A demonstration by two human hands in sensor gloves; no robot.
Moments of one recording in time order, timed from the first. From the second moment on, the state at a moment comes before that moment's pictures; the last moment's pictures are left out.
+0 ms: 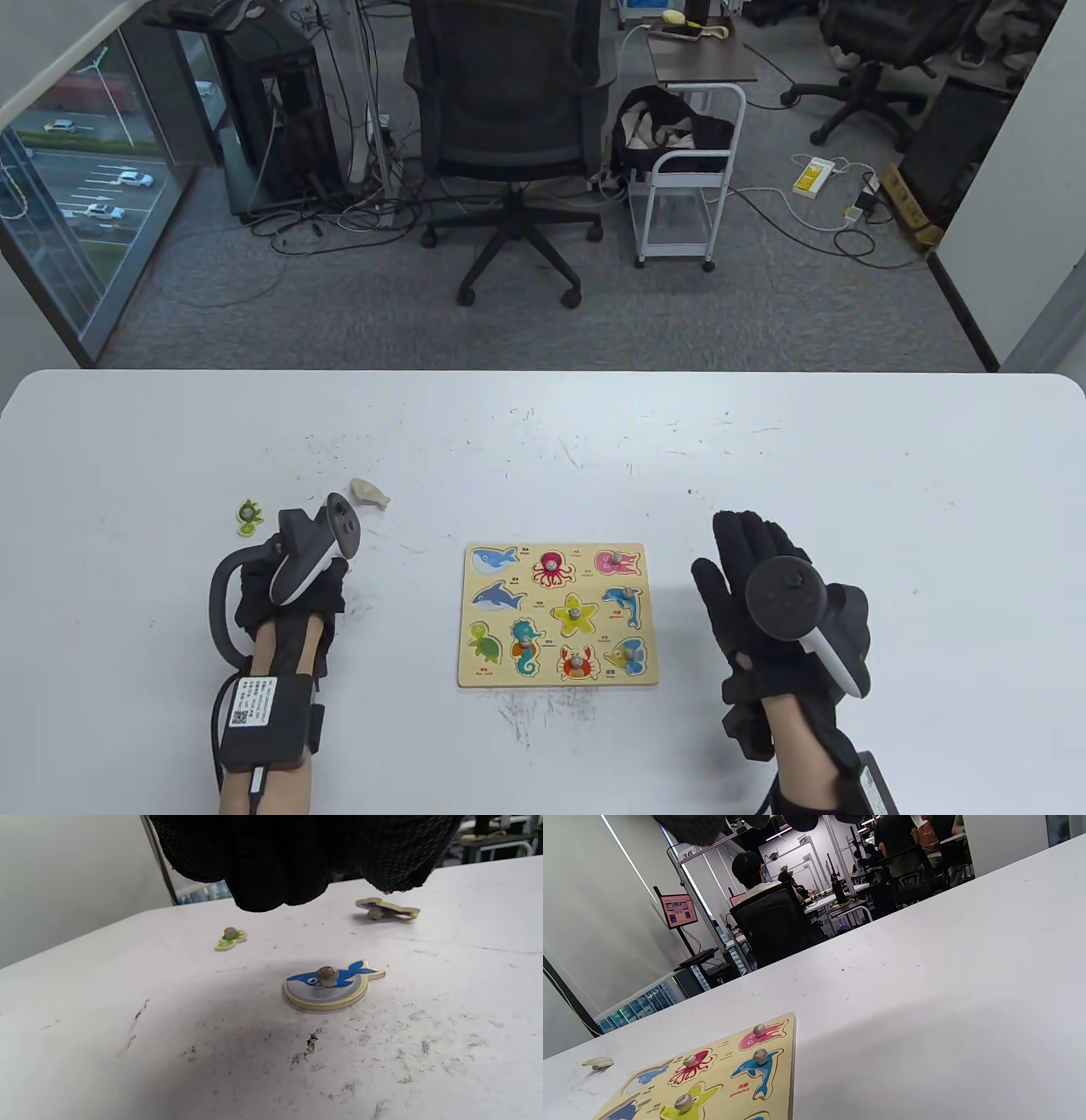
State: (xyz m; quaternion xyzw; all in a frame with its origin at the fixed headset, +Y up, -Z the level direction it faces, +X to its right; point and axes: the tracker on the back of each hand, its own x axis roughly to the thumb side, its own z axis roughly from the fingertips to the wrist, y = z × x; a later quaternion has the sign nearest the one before) left_hand -0.268 -0.704 -0.388 -0.11 0.18 -0.09 0.97; right_hand 0.205 -0.673 -0.310 -0.02 0.00 0.97 0.22
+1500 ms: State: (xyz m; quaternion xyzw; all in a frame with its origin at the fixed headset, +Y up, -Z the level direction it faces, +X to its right) left_hand -0.266 -0.766 -0.407 -0.08 0.18 -0.19 0.96; right_hand 0.204 -0.675 -0.313 -0.02 0.01 0.97 0.22
